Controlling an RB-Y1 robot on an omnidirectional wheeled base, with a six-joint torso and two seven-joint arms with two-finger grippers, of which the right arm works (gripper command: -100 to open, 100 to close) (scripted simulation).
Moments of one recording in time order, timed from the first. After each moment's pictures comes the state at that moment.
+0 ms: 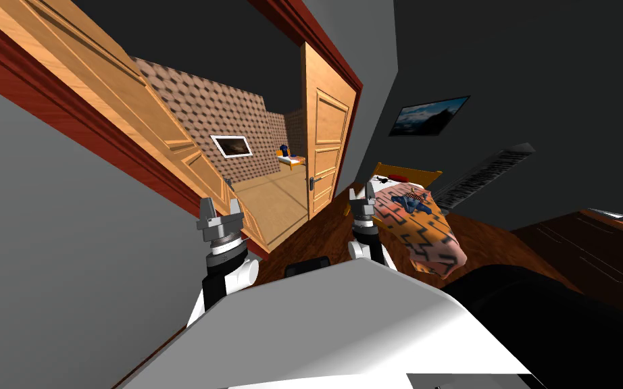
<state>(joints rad) 0.54 0.05 0.01 -2.29 0.10 -0.58 -0.09</state>
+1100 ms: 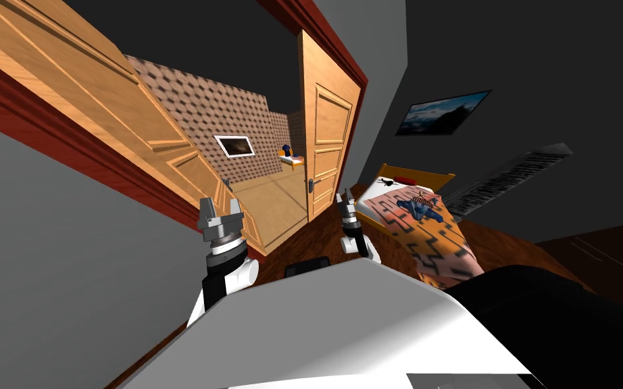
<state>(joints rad) 0.38 -0.01 0.03 -2.03 0.14 -0.58 -0.17</state>
